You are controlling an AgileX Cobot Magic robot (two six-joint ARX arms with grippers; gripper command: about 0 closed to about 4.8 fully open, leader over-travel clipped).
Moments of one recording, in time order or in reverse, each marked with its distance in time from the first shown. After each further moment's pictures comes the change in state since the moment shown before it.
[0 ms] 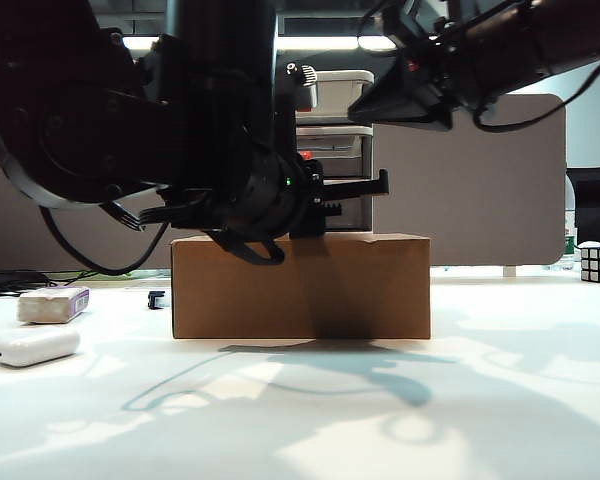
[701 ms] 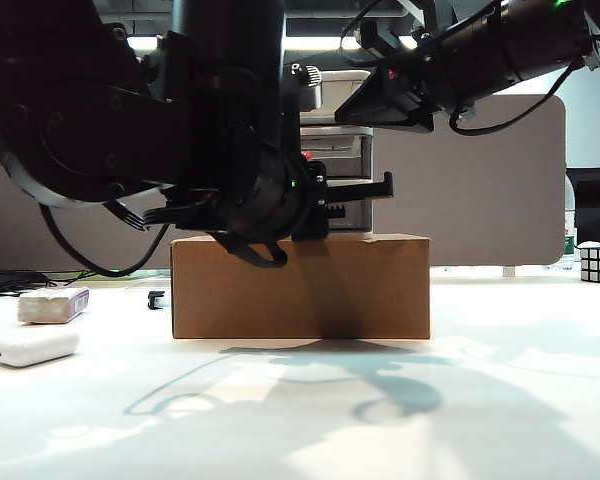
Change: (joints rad) left arm -0.024 0.000 0.000 -0.018 -0.028 -0.001; right arm 0.001 0.069 0.072 -0.001 0.031 -0.030
